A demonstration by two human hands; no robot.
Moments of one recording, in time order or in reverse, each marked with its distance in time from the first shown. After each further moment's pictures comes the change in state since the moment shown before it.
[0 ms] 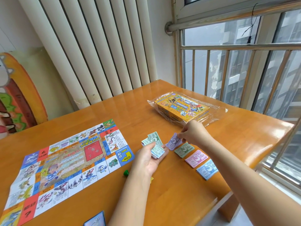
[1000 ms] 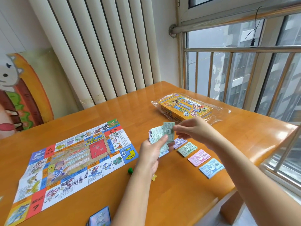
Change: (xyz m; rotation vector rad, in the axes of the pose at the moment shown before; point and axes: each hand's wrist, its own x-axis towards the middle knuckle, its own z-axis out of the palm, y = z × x) left_hand -0.023 0.001 0.004 0.307 -0.118 0.308; right_hand -0.033 -0.015 -0.018 0.527 -0.115 -0.200
